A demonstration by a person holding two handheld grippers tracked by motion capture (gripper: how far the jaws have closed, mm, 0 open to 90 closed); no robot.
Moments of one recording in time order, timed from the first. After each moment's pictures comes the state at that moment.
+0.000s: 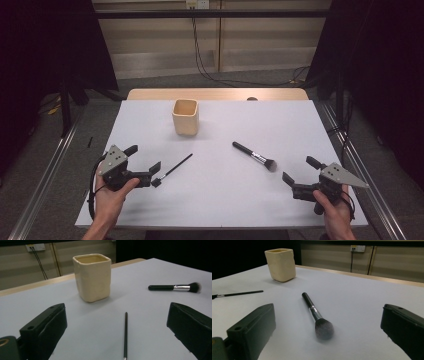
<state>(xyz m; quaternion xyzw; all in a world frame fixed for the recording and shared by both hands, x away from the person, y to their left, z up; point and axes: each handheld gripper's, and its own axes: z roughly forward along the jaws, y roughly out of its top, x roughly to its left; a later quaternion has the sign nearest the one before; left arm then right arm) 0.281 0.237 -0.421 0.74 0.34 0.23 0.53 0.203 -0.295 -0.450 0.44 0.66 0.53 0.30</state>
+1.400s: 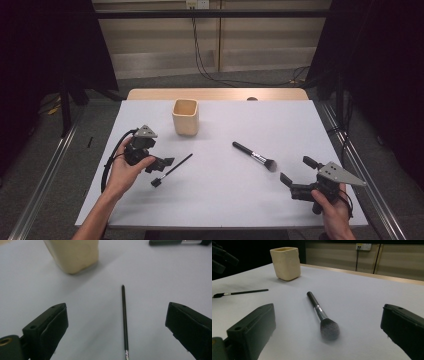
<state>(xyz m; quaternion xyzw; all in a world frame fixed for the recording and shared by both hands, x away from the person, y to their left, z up) 0.347 0.194 -0.410 0.88 0.33 0.10 0.34 0.206 -0.291 -0.451 0.43 0.67 0.53 0.29</state>
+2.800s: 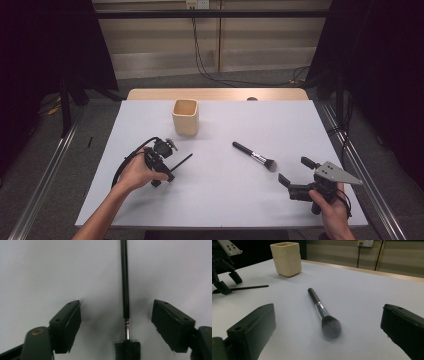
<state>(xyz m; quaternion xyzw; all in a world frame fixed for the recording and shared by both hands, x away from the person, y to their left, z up) 0.362 0.154 -0.449 0.95 0.31 0.02 0.09 0.208 -0.288 -0.453 0.43 0.68 0.52 0.28</state>
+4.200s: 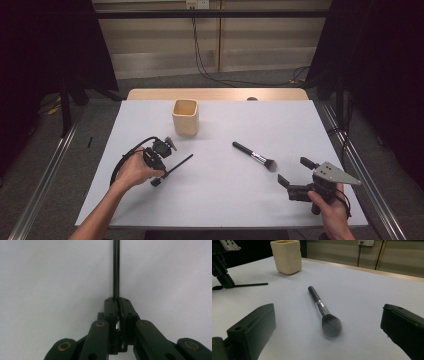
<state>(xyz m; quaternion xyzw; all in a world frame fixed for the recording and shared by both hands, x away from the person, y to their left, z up) 0.362 0.158 -0.443 0.94 0.32 -0.03 0.09 0.208 -0.286 -0.454 0.42 0.69 0.51 0.28</state>
